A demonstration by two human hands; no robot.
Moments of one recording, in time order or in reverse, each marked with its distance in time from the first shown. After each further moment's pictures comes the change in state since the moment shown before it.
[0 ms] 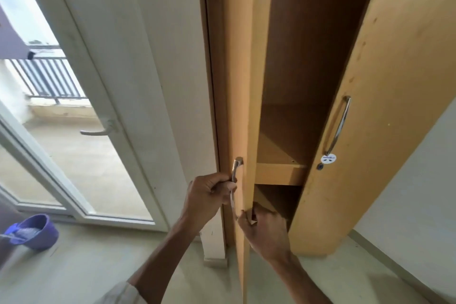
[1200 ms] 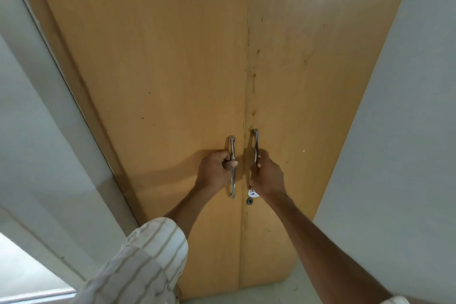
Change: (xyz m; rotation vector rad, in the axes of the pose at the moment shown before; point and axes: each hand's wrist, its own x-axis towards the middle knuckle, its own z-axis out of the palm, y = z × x) left_hand 0.223 0.060 0.254 0.169 -0.158 0.003; right_hand 0.203 0.185 -0.176 0.036 0.232 0.276
